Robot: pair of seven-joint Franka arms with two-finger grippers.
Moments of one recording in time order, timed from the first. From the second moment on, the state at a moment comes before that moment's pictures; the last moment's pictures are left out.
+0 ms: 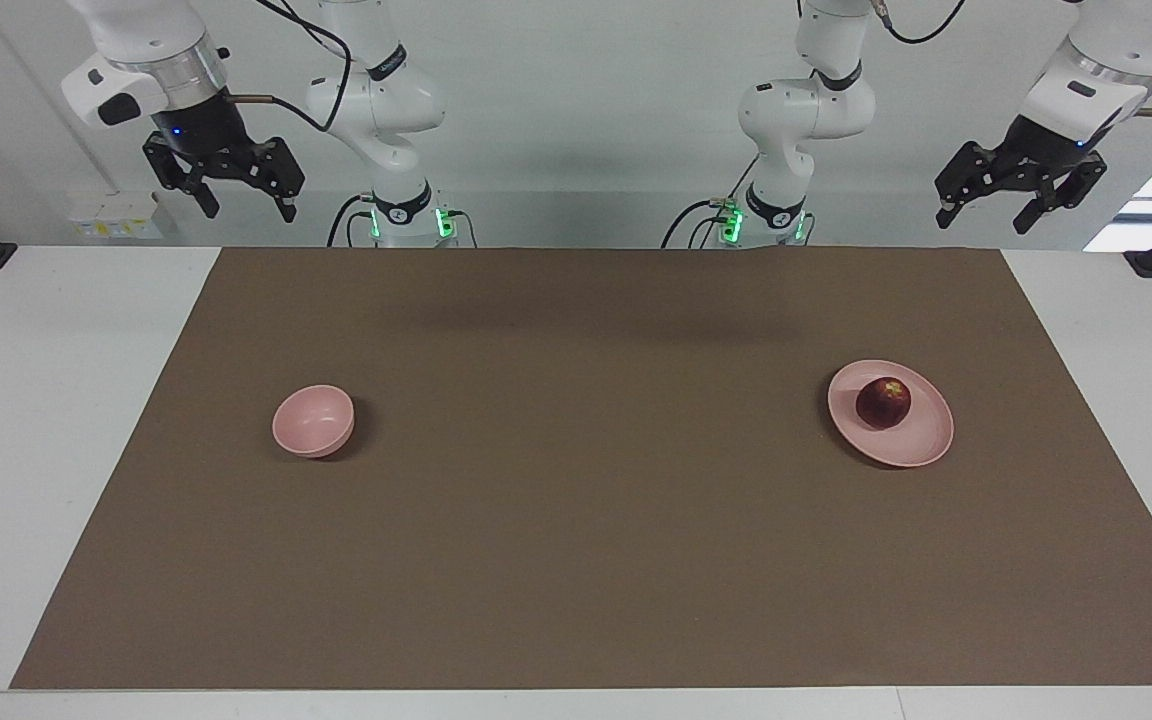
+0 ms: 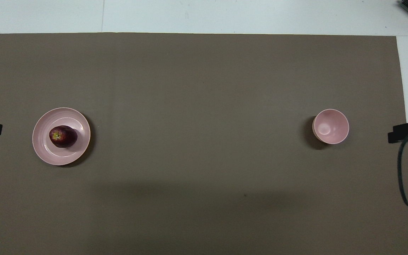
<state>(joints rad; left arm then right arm) -0.01 -0.07 0.01 -1.54 -0.03 1.47 0.12 0.07 -0.11 -0.10 -1.58 -0.02 1.43 0.05</state>
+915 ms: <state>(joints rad) -0.01 -0.05 0.01 -2.01 -0.03 2.06 0.15 0.08 -0.11 -0.10 -1.60 -0.02 1.44 0.05</state>
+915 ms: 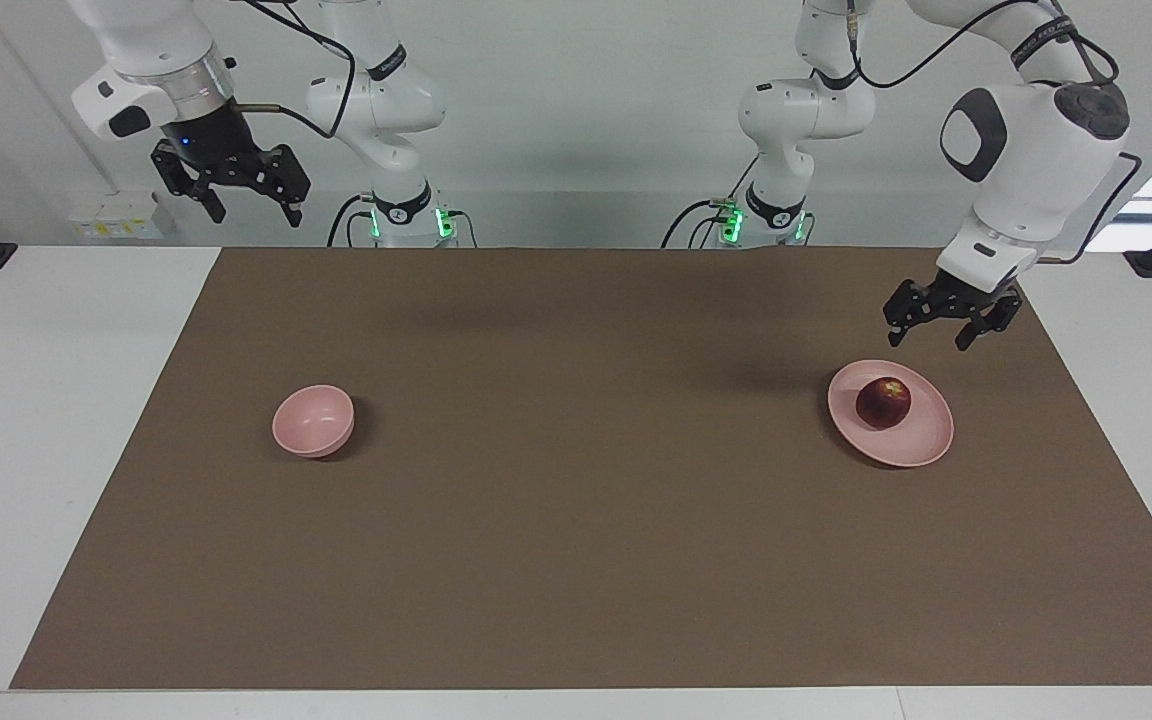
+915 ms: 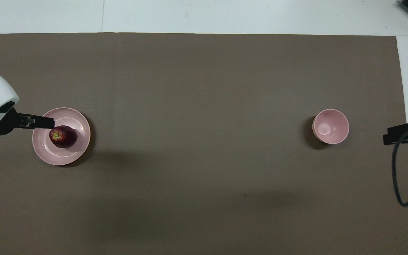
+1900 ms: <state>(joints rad) 0.01 0.07 0.01 -2.22 -0.03 2.41 0.22 0.08 -0.11 -0.10 -1.60 -0.02 1.44 0.05</state>
